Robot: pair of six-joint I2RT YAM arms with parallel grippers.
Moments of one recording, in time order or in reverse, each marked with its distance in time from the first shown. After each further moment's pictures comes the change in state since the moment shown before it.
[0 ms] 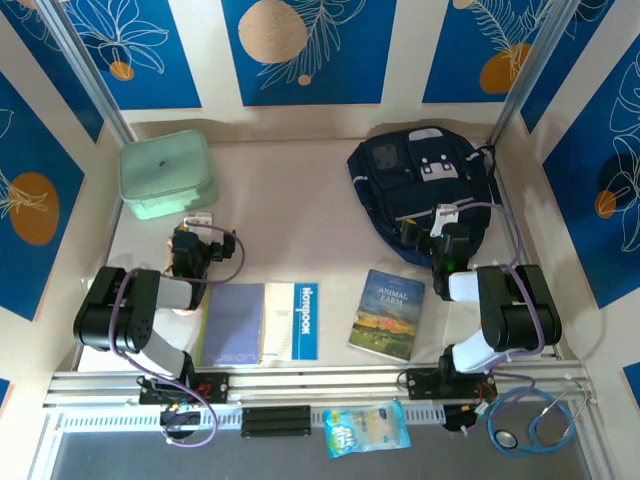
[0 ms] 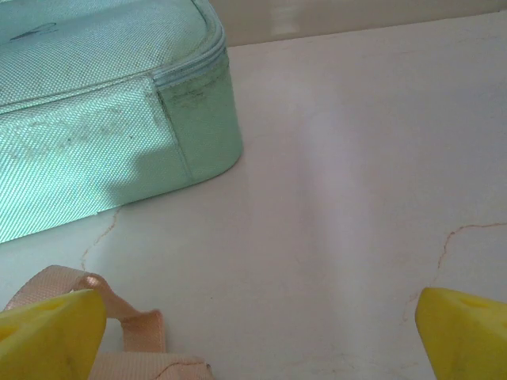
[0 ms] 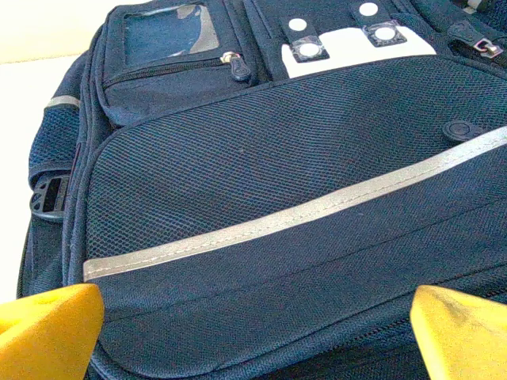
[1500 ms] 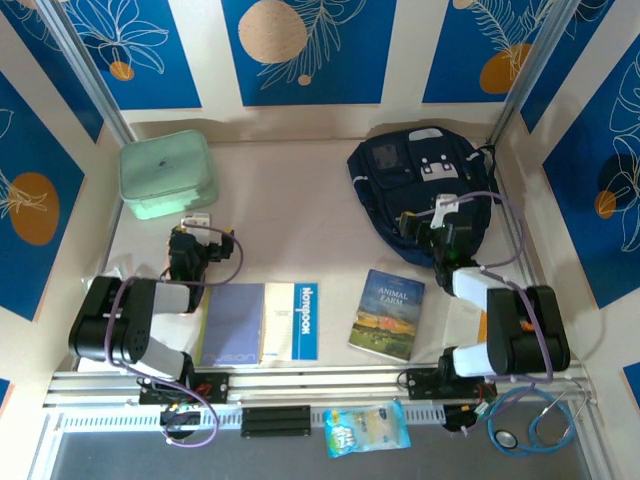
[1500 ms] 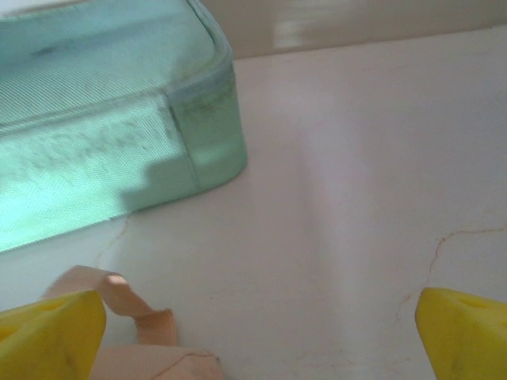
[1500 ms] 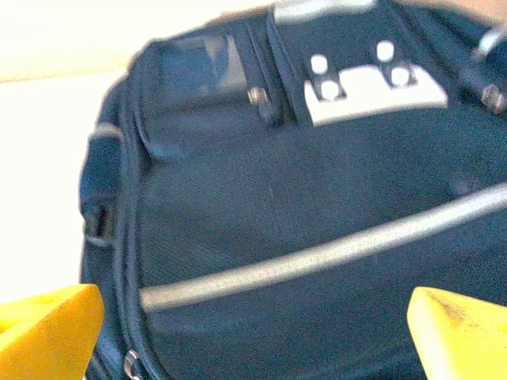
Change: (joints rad) left arm 0.003 -0.100 -0.023 -0.043 -0.007 -0.002; right arm 0.019 -0.191 0.123 -0.309 -0.012 0.001
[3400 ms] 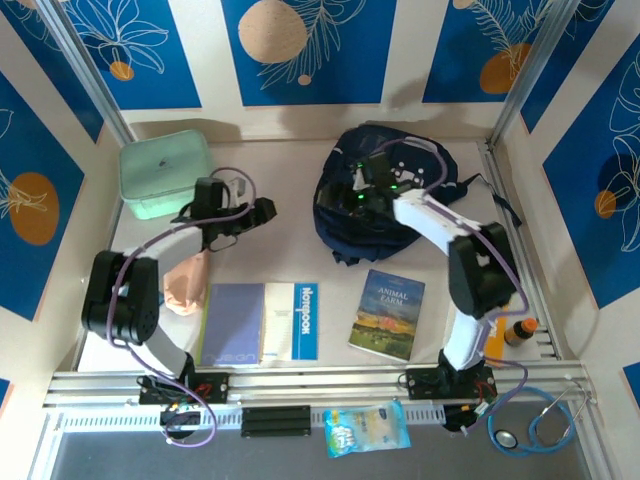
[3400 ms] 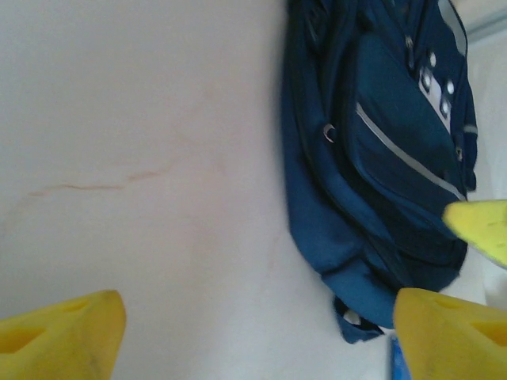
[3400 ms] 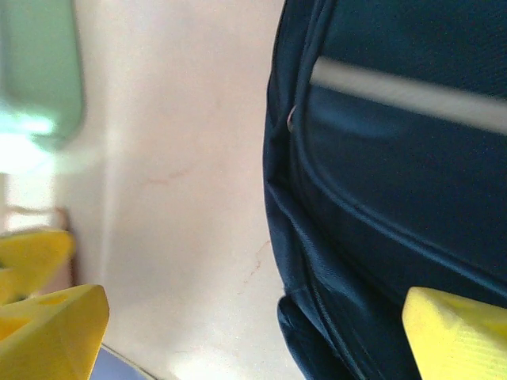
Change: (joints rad) left arm -0.149 0.191 0.645 -0.871 0.605 -0.634; right arm 0.349 0.425 0.821 -0.851 -0.282 0.538
